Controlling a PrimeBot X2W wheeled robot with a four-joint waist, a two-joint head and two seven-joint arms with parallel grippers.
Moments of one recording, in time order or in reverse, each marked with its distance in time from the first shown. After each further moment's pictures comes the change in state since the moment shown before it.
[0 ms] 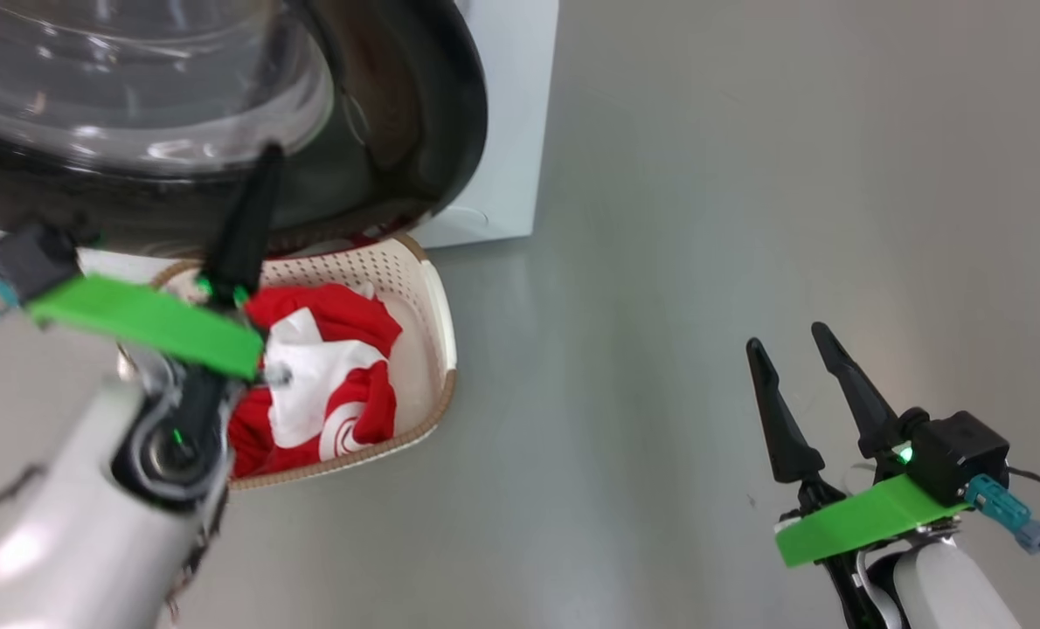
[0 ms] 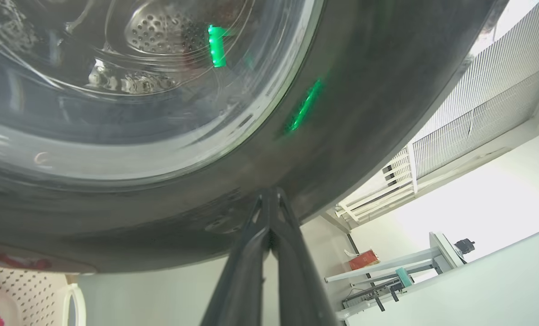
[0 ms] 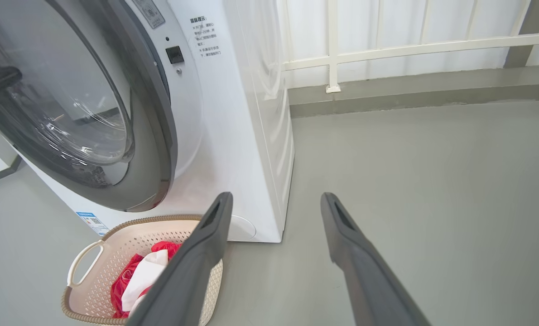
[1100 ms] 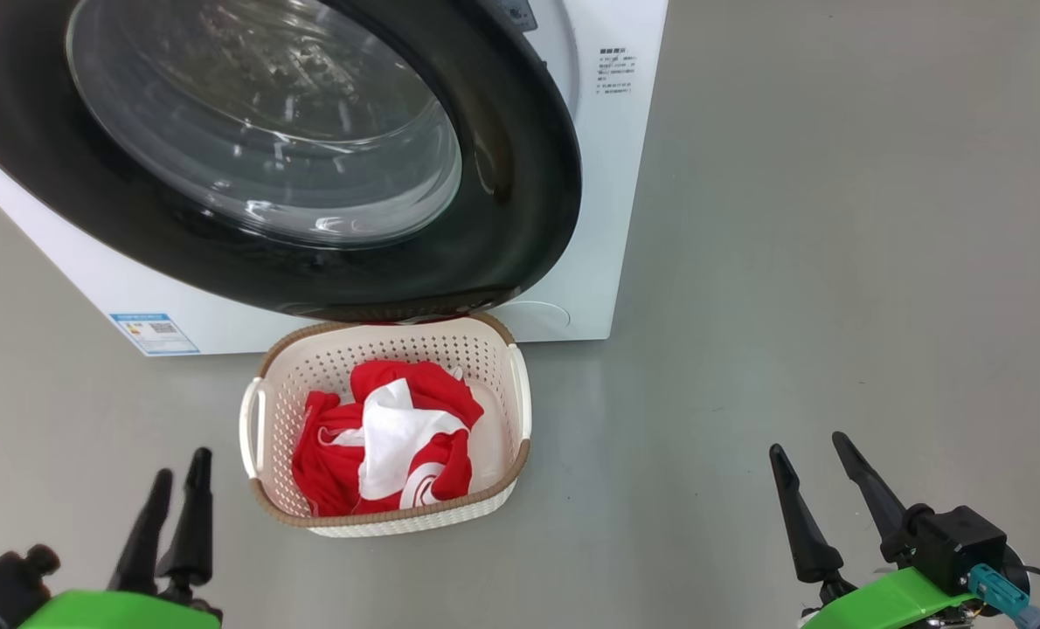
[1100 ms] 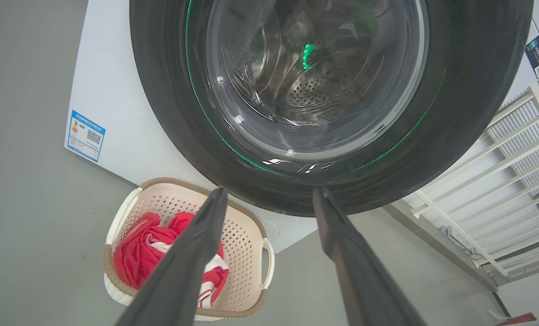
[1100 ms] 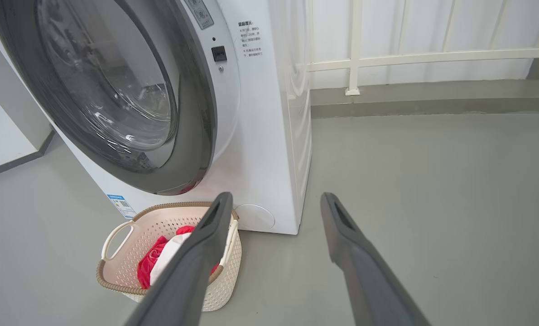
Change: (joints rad) left arm 0.629 -0.075 0.339 -0.032 0.394 0.000 -0.061; right arm 0.173 0.003 -0.046 0.027 -0.053 0.000 0.000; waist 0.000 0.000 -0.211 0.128
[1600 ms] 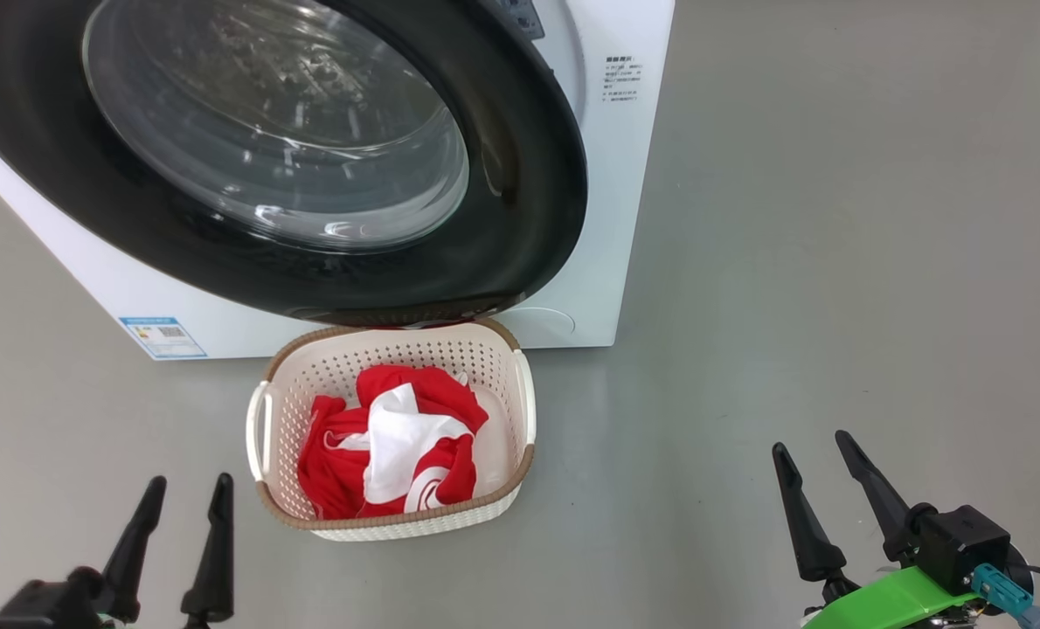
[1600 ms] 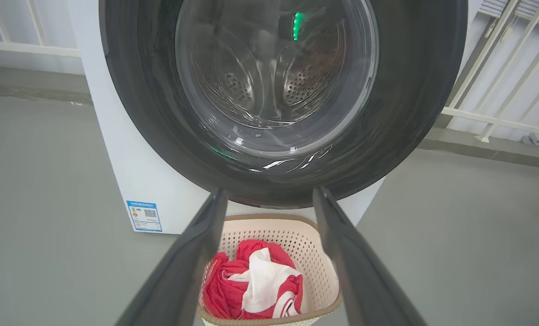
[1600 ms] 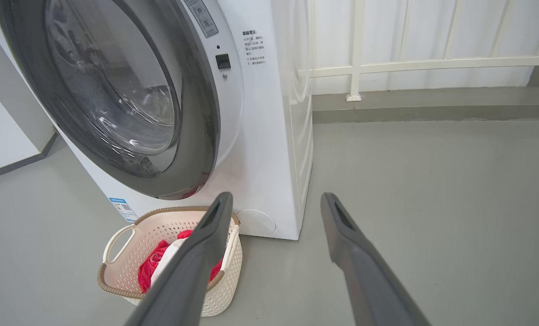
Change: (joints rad) left arm 0.110 -0.083 0.155 -0.115 0.604 0.000 0.000; right arm 0.006 0.000 -0.007 -0.005 -0.004 0.000 0.000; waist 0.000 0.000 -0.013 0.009
